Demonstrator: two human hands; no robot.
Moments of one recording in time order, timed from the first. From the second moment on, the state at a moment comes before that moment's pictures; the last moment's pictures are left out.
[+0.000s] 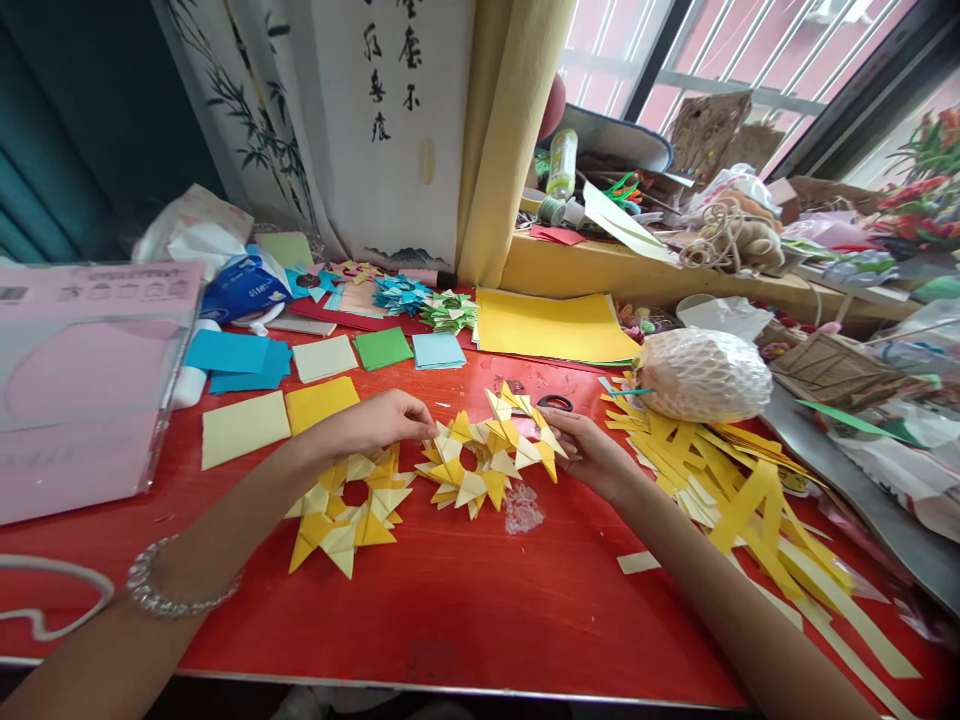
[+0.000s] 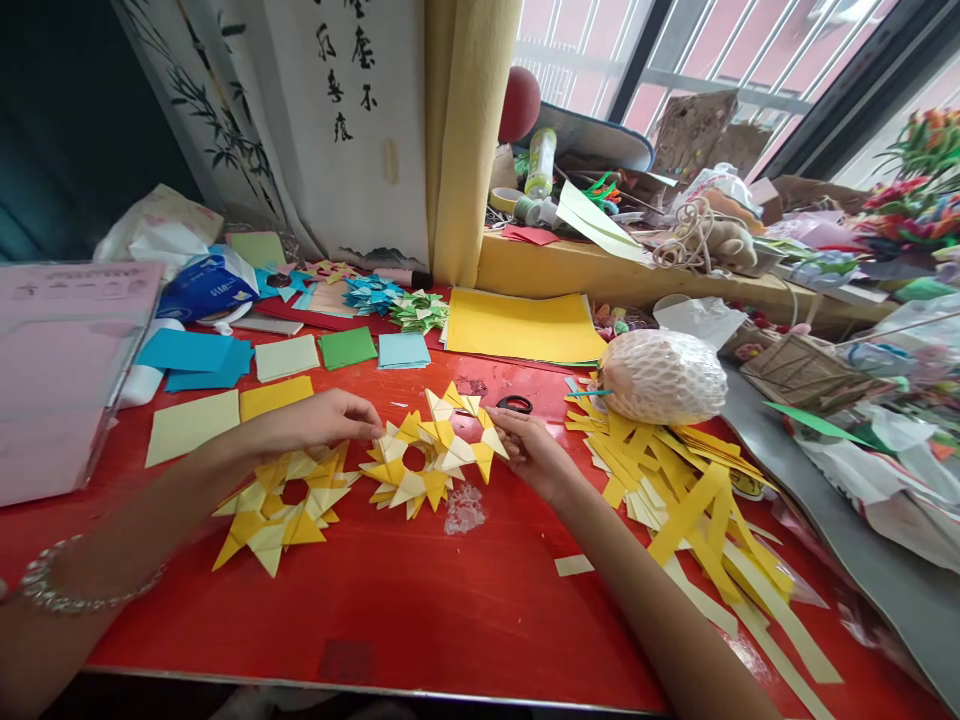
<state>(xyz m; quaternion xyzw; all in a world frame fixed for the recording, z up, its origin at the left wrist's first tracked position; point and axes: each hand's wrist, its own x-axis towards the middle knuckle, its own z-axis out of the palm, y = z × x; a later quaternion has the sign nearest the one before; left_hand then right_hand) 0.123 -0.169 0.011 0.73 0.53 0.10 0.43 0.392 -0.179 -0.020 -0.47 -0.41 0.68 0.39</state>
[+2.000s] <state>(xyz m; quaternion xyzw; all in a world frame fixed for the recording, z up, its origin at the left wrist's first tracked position) 0.127 -0.170 -0.007 0.81 0.51 0.10 0.25 0.334 -0.208 -0.001 -0.29 -0.95 0.01 0.14</state>
